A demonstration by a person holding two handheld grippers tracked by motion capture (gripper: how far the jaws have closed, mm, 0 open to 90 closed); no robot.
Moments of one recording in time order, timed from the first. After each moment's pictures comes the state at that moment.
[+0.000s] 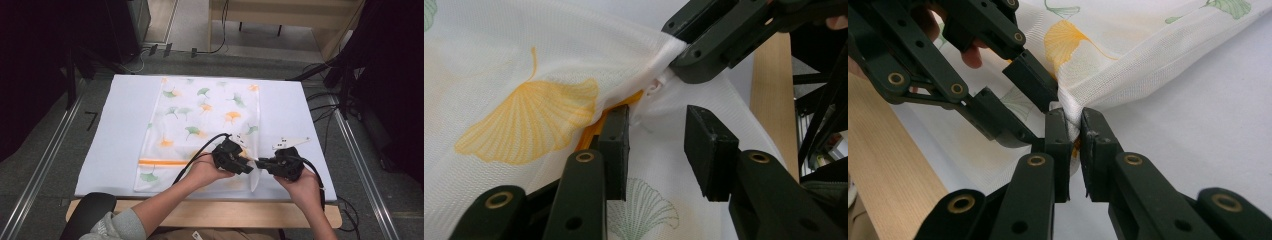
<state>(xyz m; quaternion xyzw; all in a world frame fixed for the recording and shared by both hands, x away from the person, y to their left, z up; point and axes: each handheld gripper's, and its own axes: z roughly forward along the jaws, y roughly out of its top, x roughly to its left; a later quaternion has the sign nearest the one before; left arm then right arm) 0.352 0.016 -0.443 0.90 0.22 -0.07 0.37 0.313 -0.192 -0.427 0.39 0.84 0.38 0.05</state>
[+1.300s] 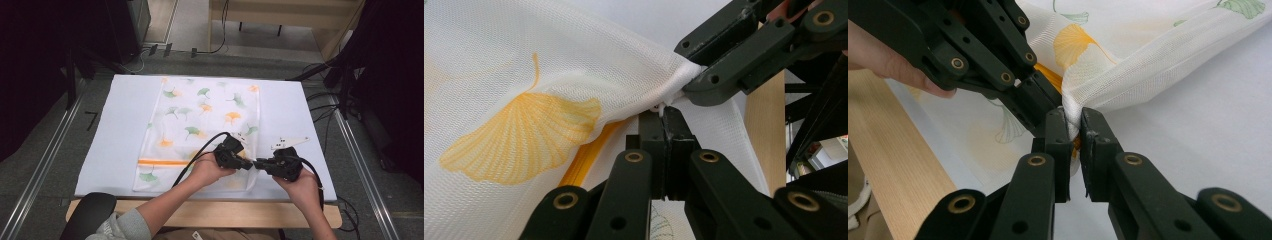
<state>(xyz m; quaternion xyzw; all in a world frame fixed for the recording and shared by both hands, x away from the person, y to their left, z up) 0.357 0.012 -0.444 0.89 0.24 -0.10 0.37 0.312 -0.189 -0.425 0.38 0.84 0.38 0.04</state>
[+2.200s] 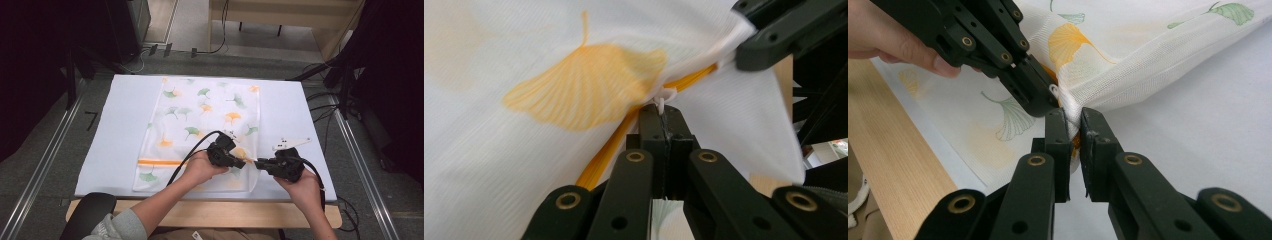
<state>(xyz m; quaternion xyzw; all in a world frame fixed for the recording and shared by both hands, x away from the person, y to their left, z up) 0.367 0.036 -0.453 0.89 0.27 -0.11 0.36 0.309 -0.192 -0.423 0.38 0.84 0.38 0.05</state>
